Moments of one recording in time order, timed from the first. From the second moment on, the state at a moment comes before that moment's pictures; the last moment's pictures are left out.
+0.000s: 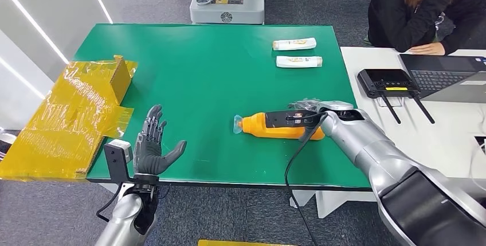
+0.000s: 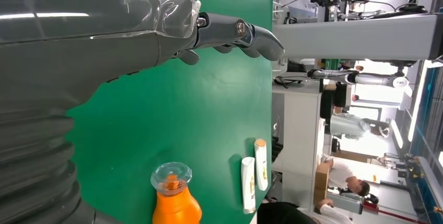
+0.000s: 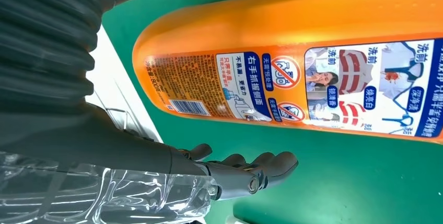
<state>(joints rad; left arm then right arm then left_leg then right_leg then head) -0.18 -0.05 -0.33 -1.28 0.06 0.01 -0.48 -1.05 -0.04 0.90 -0.39 0.56 0.42 0.03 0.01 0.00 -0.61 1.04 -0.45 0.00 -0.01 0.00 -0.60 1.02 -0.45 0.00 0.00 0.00</state>
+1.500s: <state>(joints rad) -0.18 -0.08 -0.33 -1.24 0.08 0.02 -0.49 -0.98 -0.08 0.95 -0.38 0.57 0.38 -0.04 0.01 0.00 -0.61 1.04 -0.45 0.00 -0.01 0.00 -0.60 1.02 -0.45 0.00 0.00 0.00</state>
